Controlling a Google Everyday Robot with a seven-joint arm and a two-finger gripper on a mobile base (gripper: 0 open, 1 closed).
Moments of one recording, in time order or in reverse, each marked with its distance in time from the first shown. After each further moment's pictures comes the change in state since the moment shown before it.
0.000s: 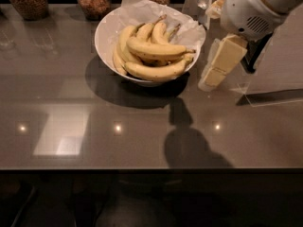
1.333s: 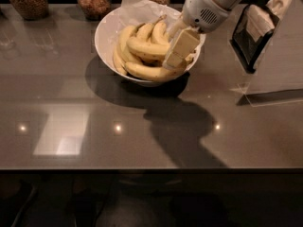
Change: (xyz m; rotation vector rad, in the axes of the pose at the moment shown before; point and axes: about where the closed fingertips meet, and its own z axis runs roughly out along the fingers) arm -0.040 -0.043 0.083 -0.196 -0.079 0.081
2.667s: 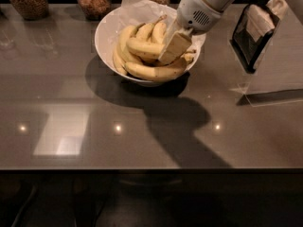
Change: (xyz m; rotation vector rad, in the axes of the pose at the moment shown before) arm -0.005 -0.003 0.016 -0.040 0.010 0.003
